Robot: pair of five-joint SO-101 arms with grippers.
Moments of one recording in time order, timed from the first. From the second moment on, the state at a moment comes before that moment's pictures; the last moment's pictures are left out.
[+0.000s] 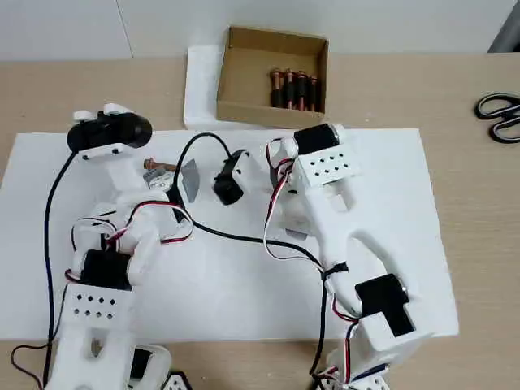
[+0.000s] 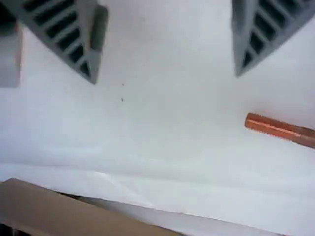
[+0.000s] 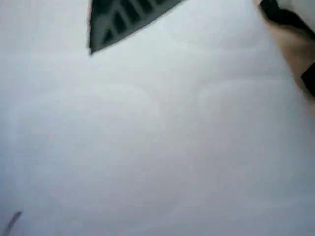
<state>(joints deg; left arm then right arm) 4.1 -50.4 50.1 48.8 23.4 -21.6 7.4 -2.3 96.4 55.2</state>
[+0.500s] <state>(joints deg) 4.1 -50.4 50.1 48.8 23.1 -24.9 7.4 3.6 89.8 59.0</state>
